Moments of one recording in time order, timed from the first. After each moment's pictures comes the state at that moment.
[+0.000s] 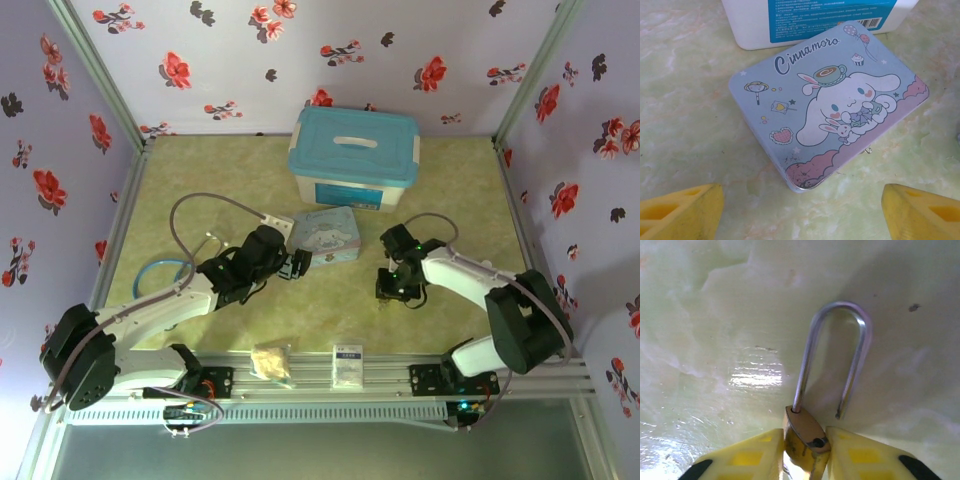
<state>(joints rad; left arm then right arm) -0.86 1.22 0.75 -0.20 -0.26 -0.33 0.54 1.44 0.75 -0.72 -0.16 0.57</state>
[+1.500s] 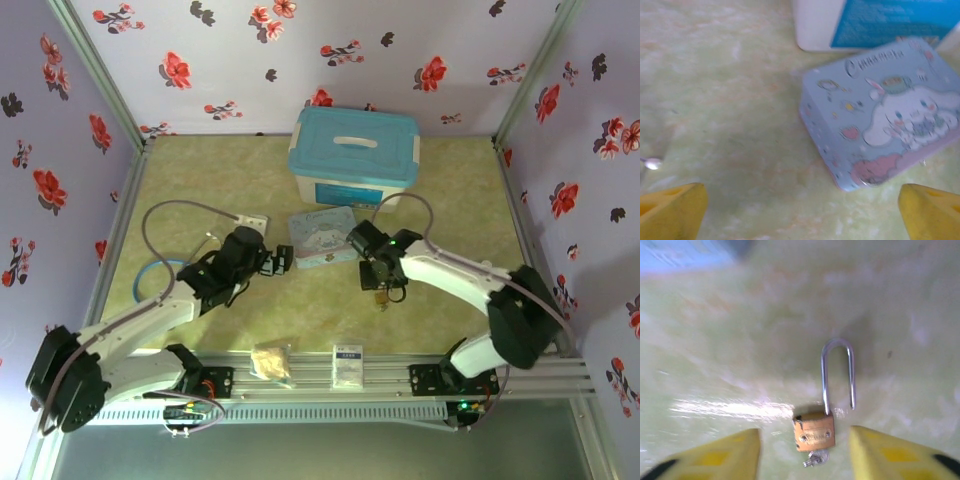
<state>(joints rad) -0.74 1.07 0.66 -0.23 -0.32 -0.38 0.74 1.43 0.95 -0.85 0.17 0.63</state>
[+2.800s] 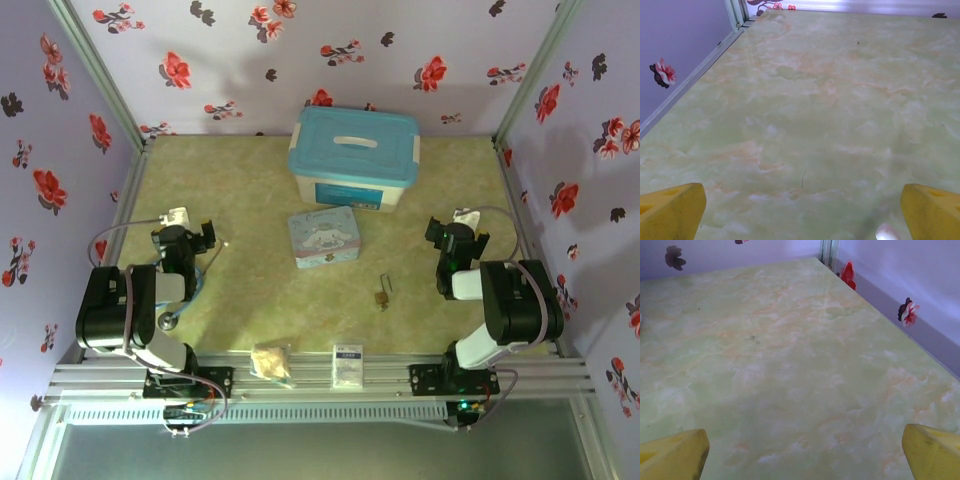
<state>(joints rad) -0.01 1.54 0.37 0.79 -0.22 -0.04 0.05 1.55 0.36 0.79 0.38 0.14</state>
